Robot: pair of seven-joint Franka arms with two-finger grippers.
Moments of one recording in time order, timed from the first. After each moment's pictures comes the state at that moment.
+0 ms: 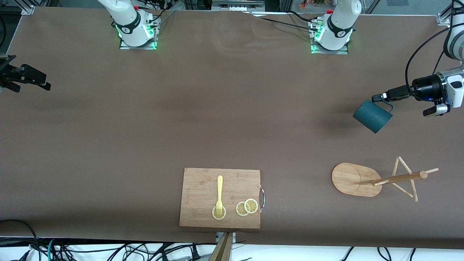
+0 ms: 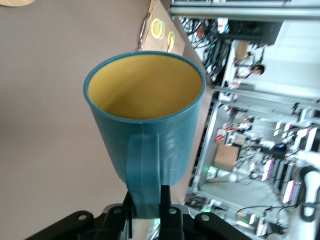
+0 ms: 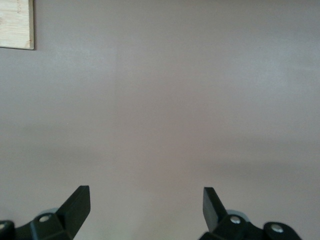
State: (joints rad) left arm 0.20 0.13 0.27 -2.11 -1.07 1.54 0.53; right arm -0.07 -0.02 -0.06 -1.69 0.03 1.64 -0.19
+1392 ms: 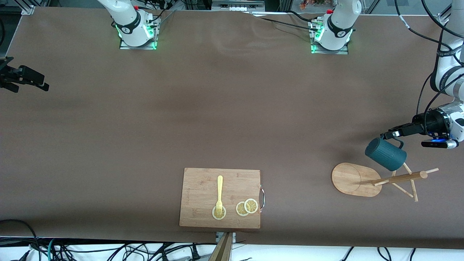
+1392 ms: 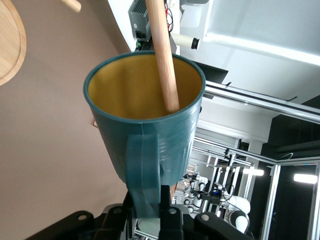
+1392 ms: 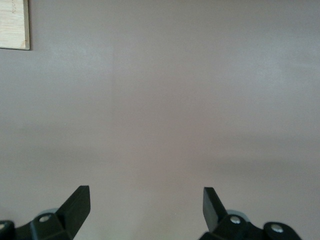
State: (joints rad) left arm 0.26 0.50 0.27 -1.84 -1.43 1.45 0.53; right arm -0.07 -0.01 -0.07 -1.69 0.03 1.64 -0.19
